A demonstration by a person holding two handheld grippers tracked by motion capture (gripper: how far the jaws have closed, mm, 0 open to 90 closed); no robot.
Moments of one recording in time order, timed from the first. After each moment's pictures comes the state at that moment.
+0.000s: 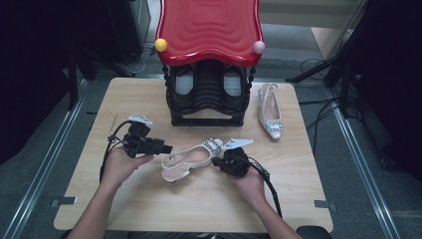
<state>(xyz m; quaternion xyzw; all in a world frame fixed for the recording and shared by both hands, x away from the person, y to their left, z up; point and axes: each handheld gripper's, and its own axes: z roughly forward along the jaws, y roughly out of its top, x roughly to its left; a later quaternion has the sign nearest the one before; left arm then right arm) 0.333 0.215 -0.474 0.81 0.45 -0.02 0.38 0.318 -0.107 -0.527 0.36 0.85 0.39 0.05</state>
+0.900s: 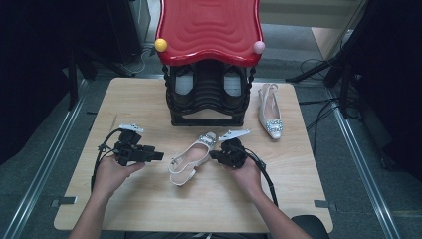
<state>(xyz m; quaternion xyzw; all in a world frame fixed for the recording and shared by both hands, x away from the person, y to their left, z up) 0.311 0.235 -0.485 0.80 0.48 -0.01 0.37 0.344 -0.098 -0.525 0.37 0.85 0.39 0.04</state>
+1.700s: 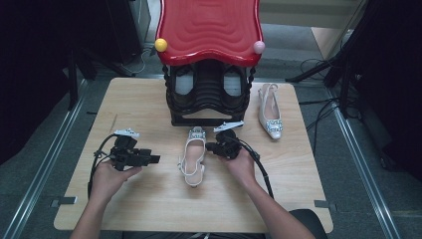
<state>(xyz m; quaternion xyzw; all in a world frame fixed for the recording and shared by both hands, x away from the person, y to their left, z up) 0.301 0.244 -0.495 0.79 0.49 0.01 0.37 0.372 -0.082 -0.525 0.37 0.84 0.39 0.04</state>
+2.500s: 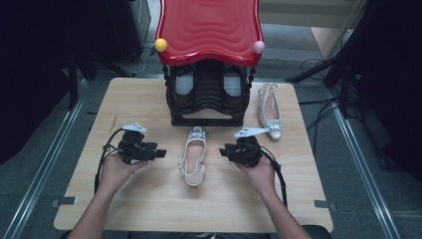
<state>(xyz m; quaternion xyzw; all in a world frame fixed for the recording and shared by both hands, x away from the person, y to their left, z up) 0.324 0.232 -0.500 0.80 0.46 0.02 0.38 0.340 -0.139 -0.502 0.37 0.83 0.42 0.06</state>
